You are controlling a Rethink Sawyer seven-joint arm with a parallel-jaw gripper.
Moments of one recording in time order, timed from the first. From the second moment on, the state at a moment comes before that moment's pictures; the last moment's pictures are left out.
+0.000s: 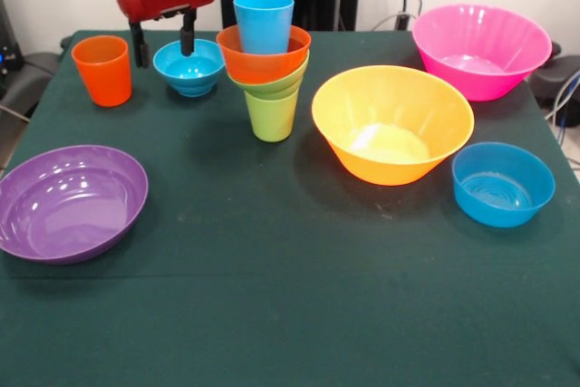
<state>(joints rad) -0.79 -0.74 0.56 1.68 -0.71 0.91 1.28</state>
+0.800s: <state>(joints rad) -0.86 -0.70 0.58 1.67 -0.73 0.92 1.28</state>
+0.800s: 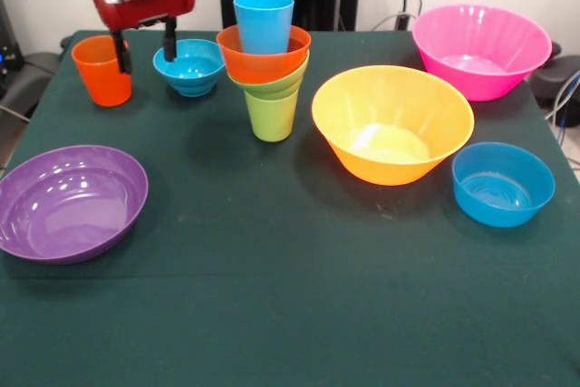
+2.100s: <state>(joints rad) -1.05 -0.91 0.74 1.83 -0.72 0.92 1.28</state>
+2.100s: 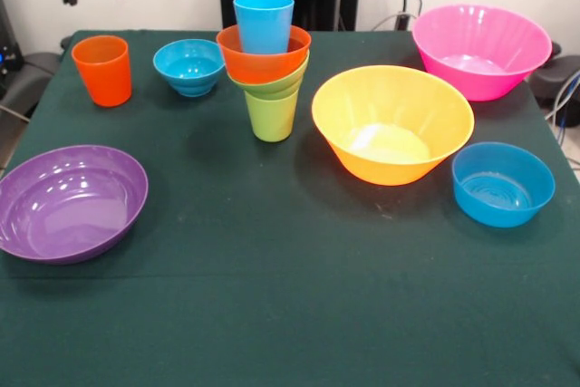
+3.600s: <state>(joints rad) -0.99 -0.94 0.76 1.93 -0.68 0.88 1.28</state>
